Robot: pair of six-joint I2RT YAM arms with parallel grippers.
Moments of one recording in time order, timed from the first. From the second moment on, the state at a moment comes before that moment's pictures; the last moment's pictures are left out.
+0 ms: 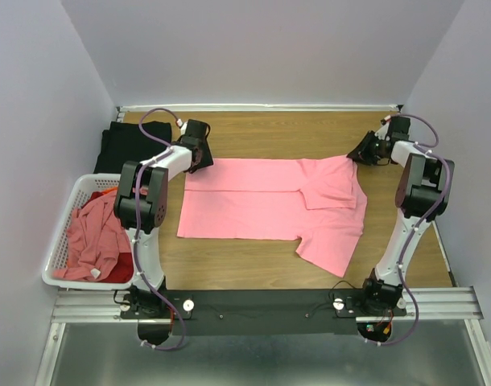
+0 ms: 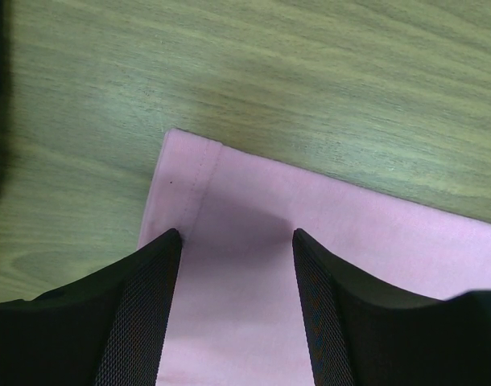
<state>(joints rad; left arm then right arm) -0.23 2.03 1.40 -0.30 -0.23 -0.47 -0.24 2.17 1.52 -0.25 -0.48 0.38</state>
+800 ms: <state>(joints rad) -0.22 2.17 1.62 -0.40 -0.14 -0.54 -0.30 2.25 1.66 -0.24 -0.37 0.37</state>
